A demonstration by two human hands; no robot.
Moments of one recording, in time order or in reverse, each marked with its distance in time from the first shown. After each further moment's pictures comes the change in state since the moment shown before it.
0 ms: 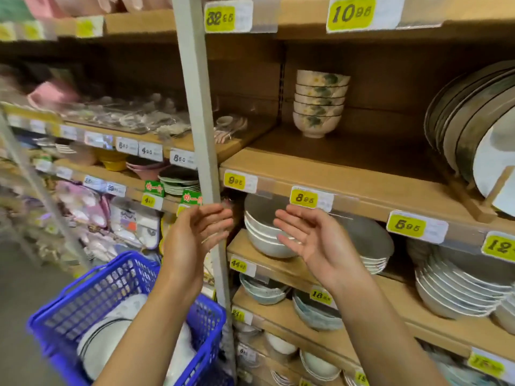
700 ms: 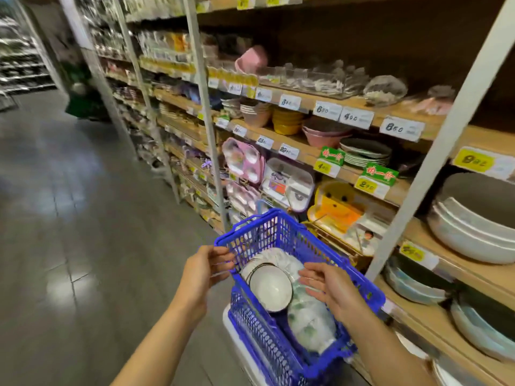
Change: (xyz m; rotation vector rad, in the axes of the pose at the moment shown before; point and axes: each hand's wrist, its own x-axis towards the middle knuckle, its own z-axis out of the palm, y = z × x) left_hand -0.059 0.028 -0.377 0.167 0.497 -0.220; right_hand 0.018 0.323 0.171 -0.487 -0.022 0.410
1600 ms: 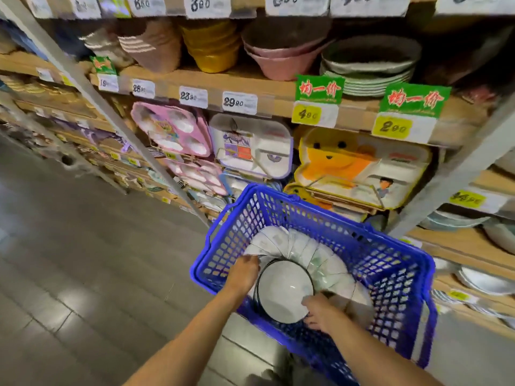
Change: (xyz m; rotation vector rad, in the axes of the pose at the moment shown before) left_hand 0.259 -0.103 0.084 0.899 -0.417 -0.289; right_hand 0.199 0.156 0.053 -0.101 0.272 0.751
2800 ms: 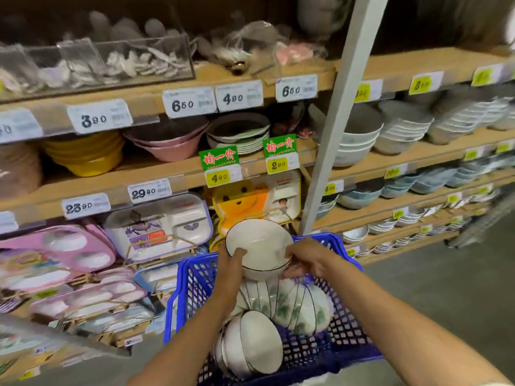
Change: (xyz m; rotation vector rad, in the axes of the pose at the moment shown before) left_hand 0.001 0.122 -0.014 -0.226 -0.501 0.447; right_hand -0.179 -0.103 -0.065 0.631 0.223 -0.423
